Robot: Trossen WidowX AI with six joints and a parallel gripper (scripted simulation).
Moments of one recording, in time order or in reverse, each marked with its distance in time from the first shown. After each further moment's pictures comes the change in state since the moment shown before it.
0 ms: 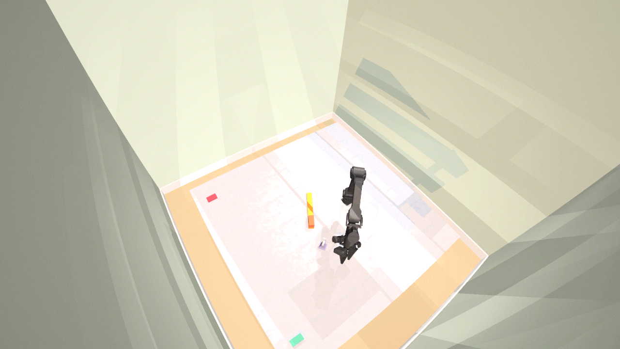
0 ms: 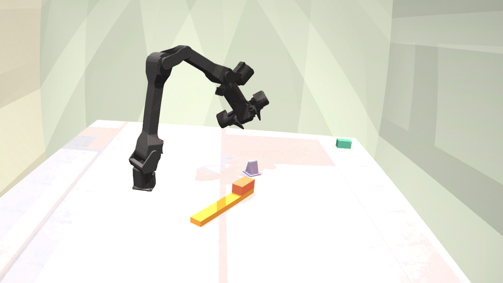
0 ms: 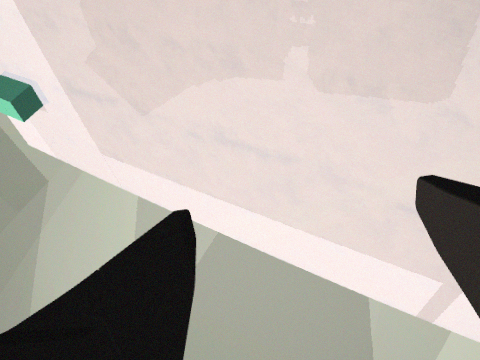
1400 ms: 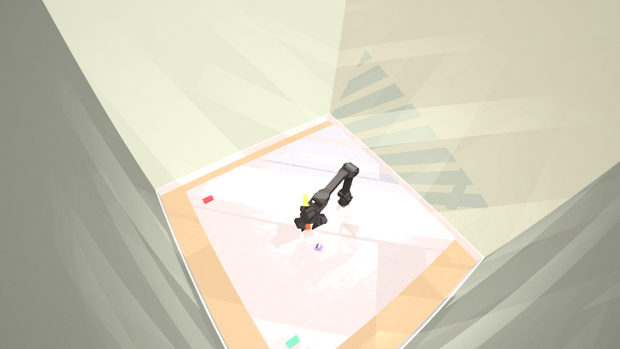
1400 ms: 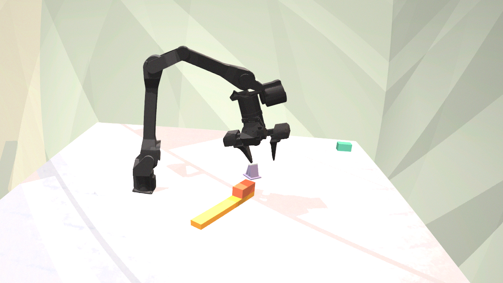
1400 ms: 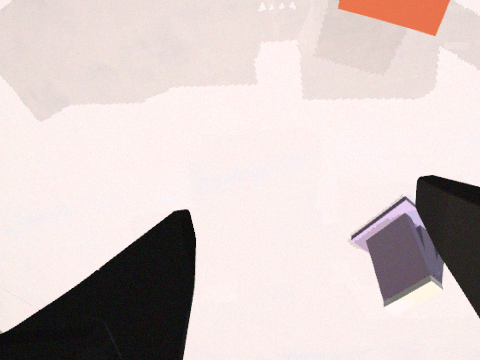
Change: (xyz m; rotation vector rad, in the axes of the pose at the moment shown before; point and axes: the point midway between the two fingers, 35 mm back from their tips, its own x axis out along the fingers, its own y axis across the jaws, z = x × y) arm -0.093 0.010 0.242 0.322 -0.473 -0.193
